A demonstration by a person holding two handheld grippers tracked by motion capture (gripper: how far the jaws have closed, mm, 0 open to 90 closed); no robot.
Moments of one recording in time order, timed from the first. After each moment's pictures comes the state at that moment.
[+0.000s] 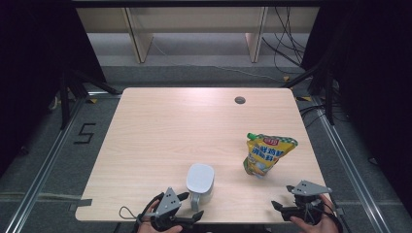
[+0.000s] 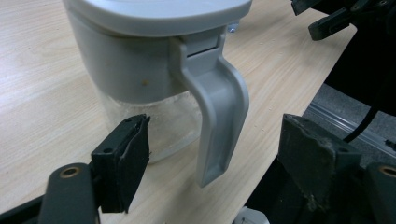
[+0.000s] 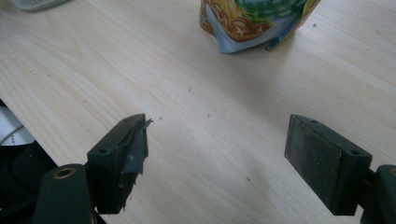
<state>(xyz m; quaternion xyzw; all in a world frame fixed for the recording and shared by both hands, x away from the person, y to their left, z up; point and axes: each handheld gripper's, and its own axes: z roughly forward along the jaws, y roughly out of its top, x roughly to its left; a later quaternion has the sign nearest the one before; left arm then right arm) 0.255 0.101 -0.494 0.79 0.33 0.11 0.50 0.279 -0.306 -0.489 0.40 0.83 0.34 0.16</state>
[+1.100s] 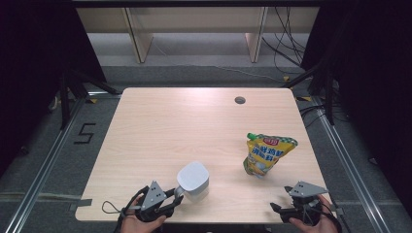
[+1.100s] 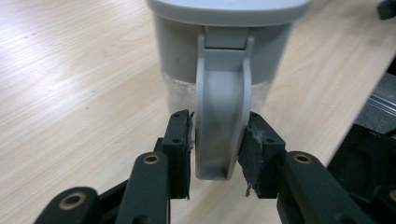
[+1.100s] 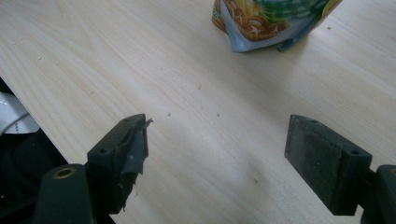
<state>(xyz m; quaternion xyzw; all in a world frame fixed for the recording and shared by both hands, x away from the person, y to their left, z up) 0.274 0.148 -0.490 0.80 0.35 0.17 0.45 0.279 -0.302 -0.490 0.38 0.85 0.33 0.16</state>
